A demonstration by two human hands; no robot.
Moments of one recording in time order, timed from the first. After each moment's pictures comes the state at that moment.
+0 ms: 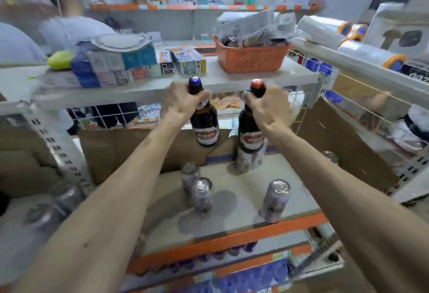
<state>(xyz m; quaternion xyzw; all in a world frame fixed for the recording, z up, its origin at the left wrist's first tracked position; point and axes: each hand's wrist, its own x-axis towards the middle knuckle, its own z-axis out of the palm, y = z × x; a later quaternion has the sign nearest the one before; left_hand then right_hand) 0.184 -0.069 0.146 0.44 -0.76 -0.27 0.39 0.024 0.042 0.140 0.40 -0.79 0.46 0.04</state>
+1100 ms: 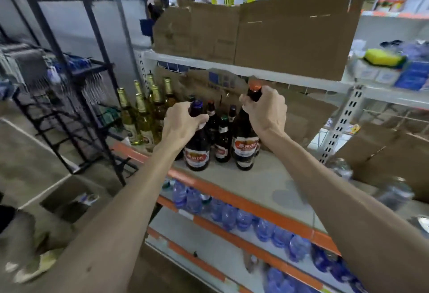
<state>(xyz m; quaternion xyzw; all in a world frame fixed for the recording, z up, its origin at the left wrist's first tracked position) 0.947 -0.073 0.101 0.69 -0.58 -0.14 0.40 0.763 -0.103 0.122 0.62 -0.63 0.45 -0.13</state>
